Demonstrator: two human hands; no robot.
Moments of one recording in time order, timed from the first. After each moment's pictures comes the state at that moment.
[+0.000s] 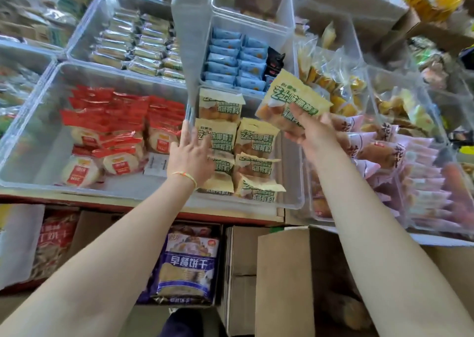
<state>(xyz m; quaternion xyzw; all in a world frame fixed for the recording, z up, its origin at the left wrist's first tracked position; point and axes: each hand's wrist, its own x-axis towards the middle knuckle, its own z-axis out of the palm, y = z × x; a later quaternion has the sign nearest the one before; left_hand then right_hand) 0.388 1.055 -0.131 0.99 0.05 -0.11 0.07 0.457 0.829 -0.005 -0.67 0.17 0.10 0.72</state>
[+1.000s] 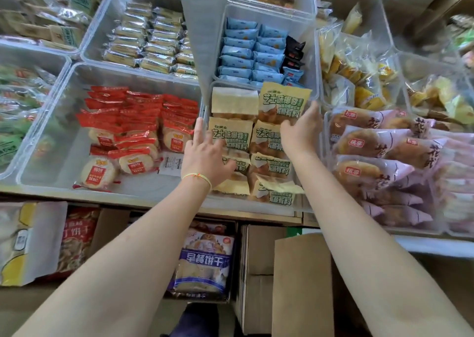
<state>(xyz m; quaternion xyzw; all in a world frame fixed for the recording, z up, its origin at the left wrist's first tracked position) 0.394 1.055 -0.132 0.99 0.06 -0.08 0.12 0.485 0.871 -0.089 -0.92 0.13 -0.04 0.36</state>
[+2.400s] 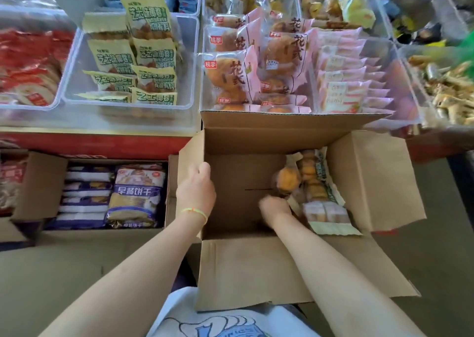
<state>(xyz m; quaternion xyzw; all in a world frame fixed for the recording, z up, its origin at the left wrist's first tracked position) 0.161 0.717 -0.160 0.98 0.13 -0.08 0.13 0.179 0.520 -0.202 -0.89 -0.14 0.42 -0.11</state>
